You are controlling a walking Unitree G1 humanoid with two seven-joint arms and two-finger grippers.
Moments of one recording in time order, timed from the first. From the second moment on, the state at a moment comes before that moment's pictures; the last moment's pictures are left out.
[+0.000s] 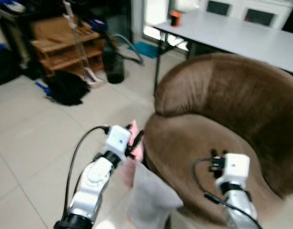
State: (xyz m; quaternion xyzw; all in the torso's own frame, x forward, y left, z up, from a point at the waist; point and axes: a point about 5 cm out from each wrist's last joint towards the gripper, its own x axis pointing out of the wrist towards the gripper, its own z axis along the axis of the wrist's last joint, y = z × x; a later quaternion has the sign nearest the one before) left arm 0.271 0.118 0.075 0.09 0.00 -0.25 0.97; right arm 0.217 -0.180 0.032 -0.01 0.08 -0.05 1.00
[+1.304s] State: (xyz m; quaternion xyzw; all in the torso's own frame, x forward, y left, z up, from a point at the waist) left arm 0.243 0.165 0.058 -0.09 0.03 -0.20 0.98; right arm 0.224 -0.147 0.037 0.02 0.05 0.06 1.00
